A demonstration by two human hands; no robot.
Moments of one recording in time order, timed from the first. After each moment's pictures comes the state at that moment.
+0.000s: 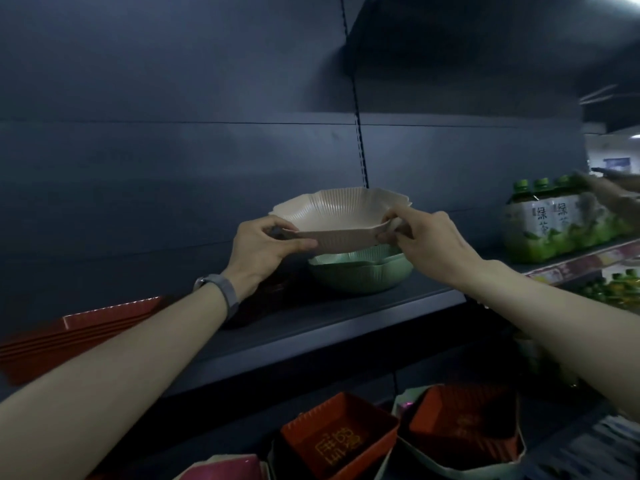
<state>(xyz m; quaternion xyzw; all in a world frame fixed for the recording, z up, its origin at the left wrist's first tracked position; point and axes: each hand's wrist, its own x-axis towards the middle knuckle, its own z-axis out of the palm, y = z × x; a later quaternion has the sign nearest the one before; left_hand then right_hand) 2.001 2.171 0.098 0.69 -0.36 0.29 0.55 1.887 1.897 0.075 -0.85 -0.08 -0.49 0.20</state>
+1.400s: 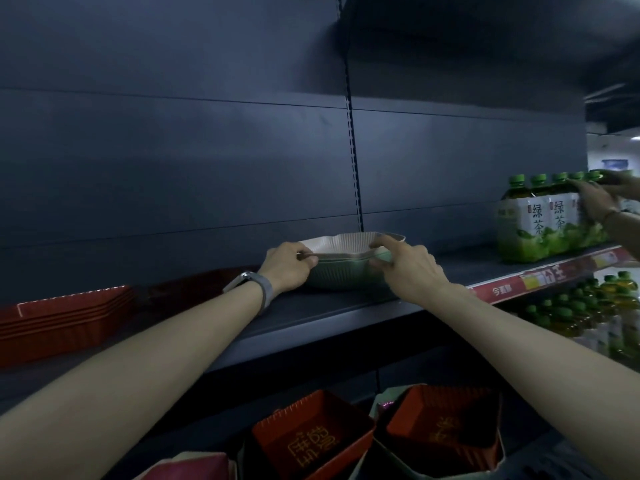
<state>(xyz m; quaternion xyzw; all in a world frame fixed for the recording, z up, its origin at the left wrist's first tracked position) 2.031 2.090 0.062 0.88 -0.26 0.18 0.36 1.930 1.878 0.036 -0.91 0.09 -0.35 0.21</state>
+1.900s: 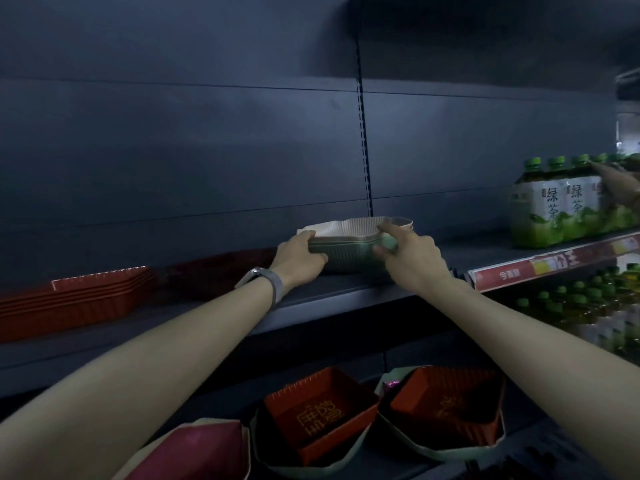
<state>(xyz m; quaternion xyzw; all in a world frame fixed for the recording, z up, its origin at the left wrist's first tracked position) 1.999 2.087 0.048 0.88 -0.24 0.16 0.36 1.921 1.887 0.022 -0.89 0.09 -0.37 0.27</state>
